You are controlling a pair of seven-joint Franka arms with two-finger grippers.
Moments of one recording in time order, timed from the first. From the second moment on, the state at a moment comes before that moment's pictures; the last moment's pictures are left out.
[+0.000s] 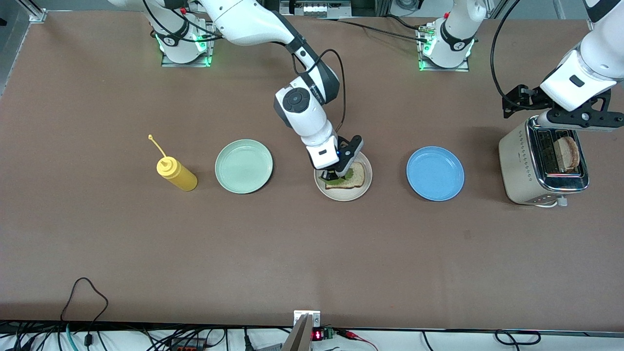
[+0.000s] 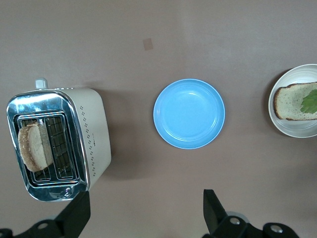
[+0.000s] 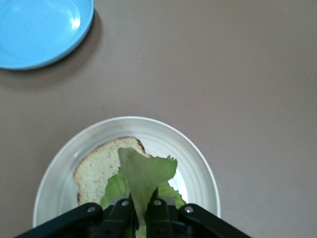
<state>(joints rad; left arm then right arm) -0.09 -0.06 -0.01 -1.72 0.05 1.59 -0.01 0.98 0.86 -0.16 -1.41 0.42 2.70 -0.46</state>
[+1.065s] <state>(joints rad) -0.09 -0.06 -0.01 -1.72 0.05 1.59 -0.01 0.95 0.90 -0.15 -1.36 0.43 2.86 -0.44</state>
